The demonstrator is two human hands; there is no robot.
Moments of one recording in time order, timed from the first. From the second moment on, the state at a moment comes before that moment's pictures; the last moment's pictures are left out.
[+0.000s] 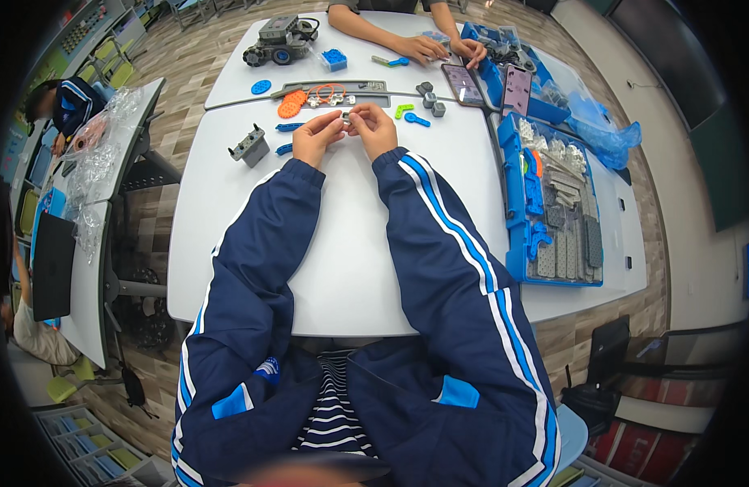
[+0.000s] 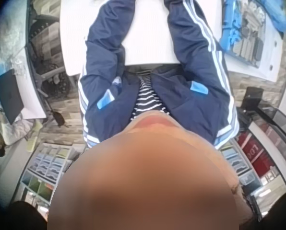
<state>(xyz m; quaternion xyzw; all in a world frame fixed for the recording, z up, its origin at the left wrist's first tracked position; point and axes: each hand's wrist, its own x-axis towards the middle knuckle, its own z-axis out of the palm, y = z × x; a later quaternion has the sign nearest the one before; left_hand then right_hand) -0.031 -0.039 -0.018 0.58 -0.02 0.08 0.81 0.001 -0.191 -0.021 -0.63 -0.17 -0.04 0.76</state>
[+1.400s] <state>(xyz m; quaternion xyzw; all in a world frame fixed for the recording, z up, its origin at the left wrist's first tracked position) -0.029 -0.029 -0.014 0.57 -0.02 0.02 0.82 -0.012 -0.185 -0.011 -0.70 -0.19 -0.09 0.68</state>
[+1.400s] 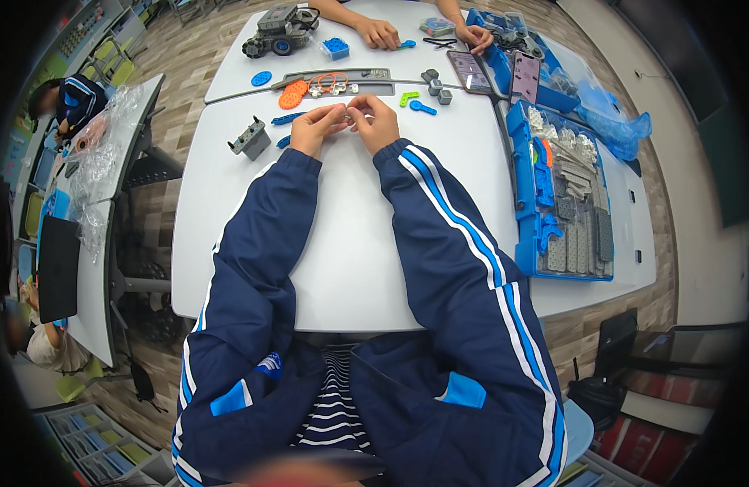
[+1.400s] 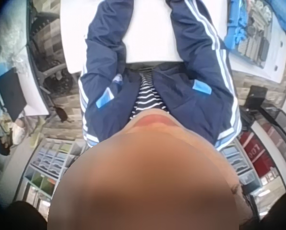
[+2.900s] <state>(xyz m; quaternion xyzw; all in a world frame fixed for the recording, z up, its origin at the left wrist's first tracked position) -0.034 -0.030 -0.008 0.63 -0.12 0.15 0.76 -0.012 -0.190 -0.008 -0.69 -0.22 -0.14 0.68</state>
